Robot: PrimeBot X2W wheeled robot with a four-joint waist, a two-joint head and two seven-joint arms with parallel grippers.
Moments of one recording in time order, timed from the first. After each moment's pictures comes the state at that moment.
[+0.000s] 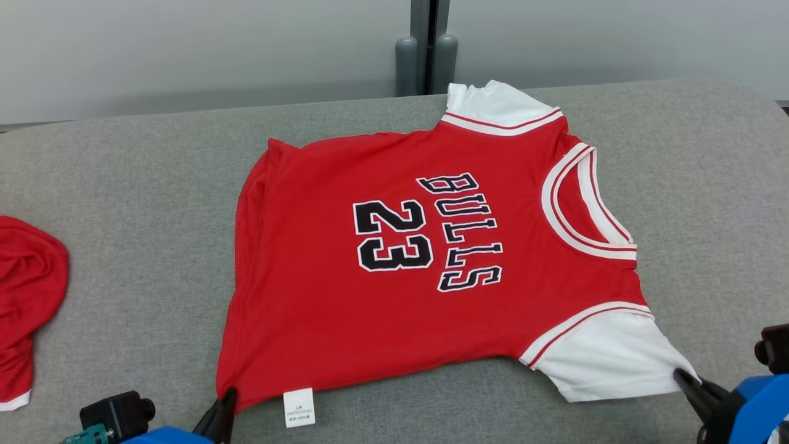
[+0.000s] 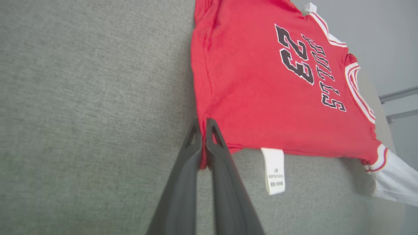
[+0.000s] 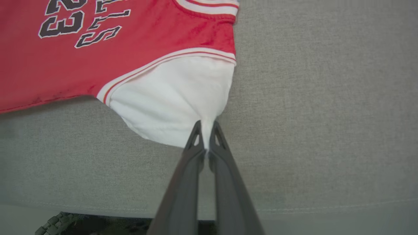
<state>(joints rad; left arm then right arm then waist) 0.20 0.42 -0.33 -0.21 -0.93 0.31 0.24 0.18 -0.05 -0.25 -0.45 0.30 0.13 0.98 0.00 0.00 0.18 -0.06</state>
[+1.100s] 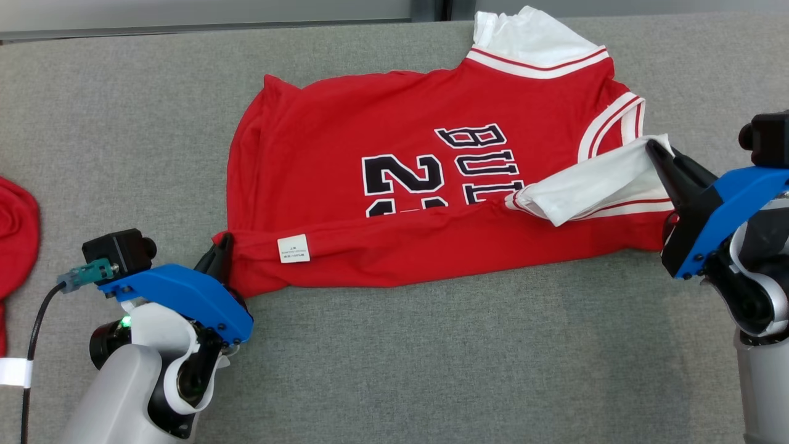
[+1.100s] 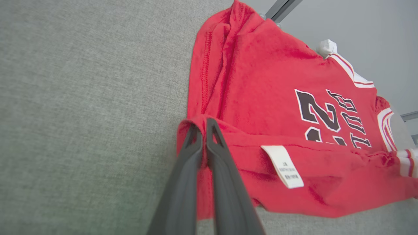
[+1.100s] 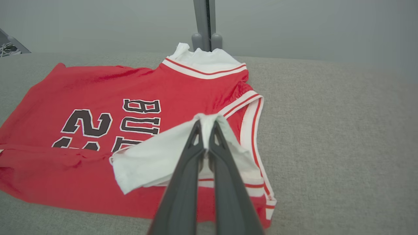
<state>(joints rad) -0.32 0.34 -0.36 0.16 -0.89 0.21 0.24 -0.45 -0.20 -0.07 -0.01 0.32 0.13 0.63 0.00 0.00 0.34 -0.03</state>
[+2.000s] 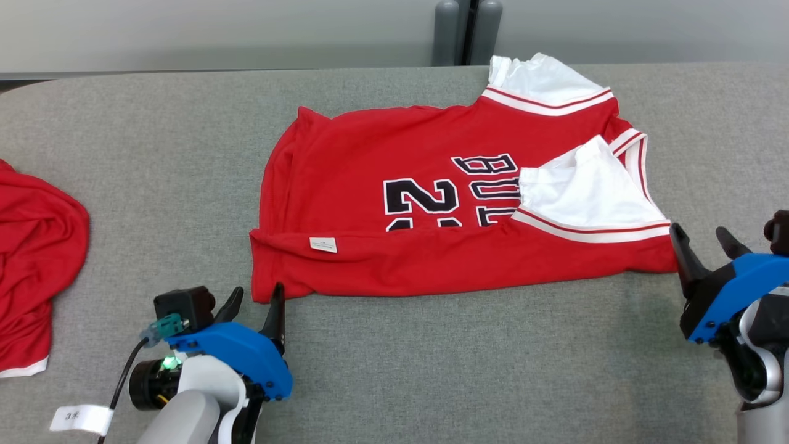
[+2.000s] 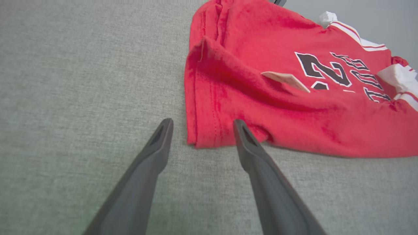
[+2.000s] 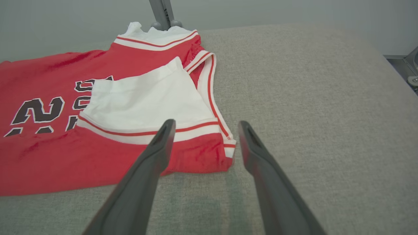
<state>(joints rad) -0.26 0.29 -0.49 0.32 -0.75 0.16 0.06 -0.29 -0.10 -0.26 0.11 0.17 0.13 0.48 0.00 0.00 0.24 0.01</state>
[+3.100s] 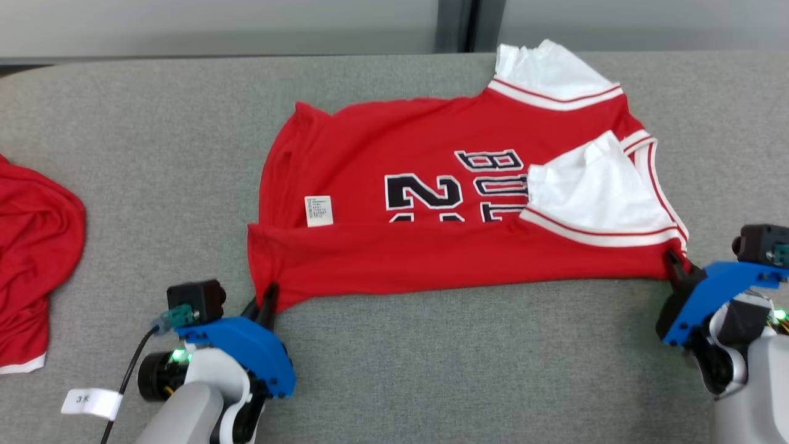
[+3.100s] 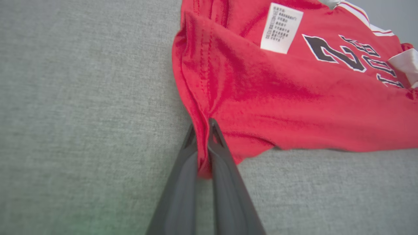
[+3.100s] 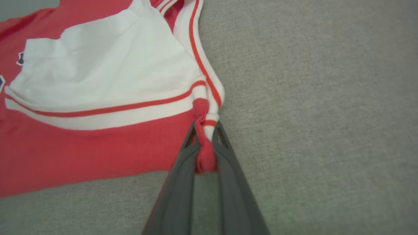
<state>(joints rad) -0.35 0.26 -0.52 0.48 -0.76 0.11 0.05 -0.42 -0.05 -0.33 0.45 0.10 0.13 0.38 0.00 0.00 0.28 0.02</state>
